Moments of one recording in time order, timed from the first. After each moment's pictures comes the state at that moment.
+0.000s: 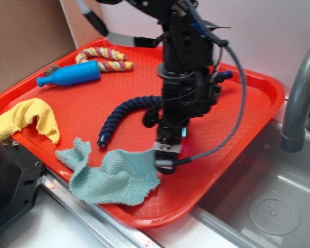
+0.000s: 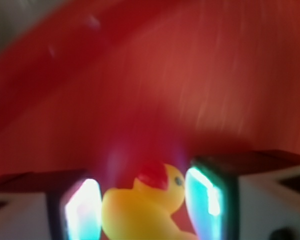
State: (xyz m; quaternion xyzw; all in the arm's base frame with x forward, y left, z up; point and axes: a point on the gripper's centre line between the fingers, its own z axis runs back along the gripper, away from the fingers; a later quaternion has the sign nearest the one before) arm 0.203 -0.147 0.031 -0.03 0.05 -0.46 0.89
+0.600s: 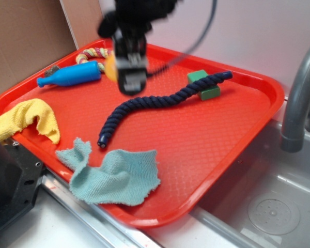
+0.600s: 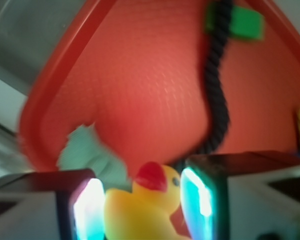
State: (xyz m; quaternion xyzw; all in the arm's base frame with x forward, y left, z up) arm 0.180 -0.117 0.163 0.03 0.07 -0.23 0.97
